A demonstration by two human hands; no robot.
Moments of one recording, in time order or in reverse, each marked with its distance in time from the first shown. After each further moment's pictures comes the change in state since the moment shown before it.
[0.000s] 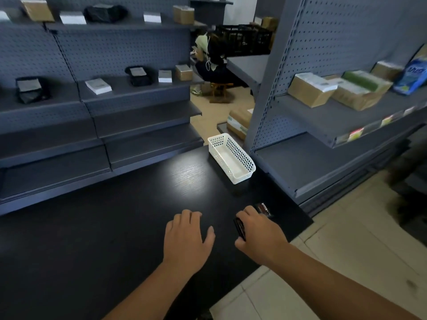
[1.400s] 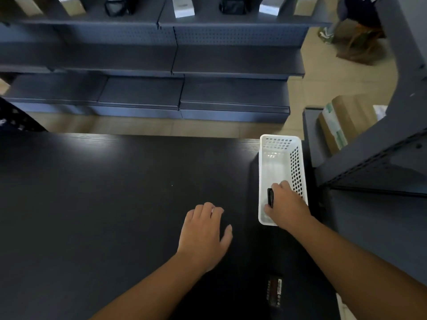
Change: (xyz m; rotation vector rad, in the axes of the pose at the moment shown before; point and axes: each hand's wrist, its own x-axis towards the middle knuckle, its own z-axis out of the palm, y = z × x) left_hand 0.212 0.063 0.117 0.144 -0.204 -0.477; right_hand 0.394 0.132 0.022 -0.101 -0.254 -0.312
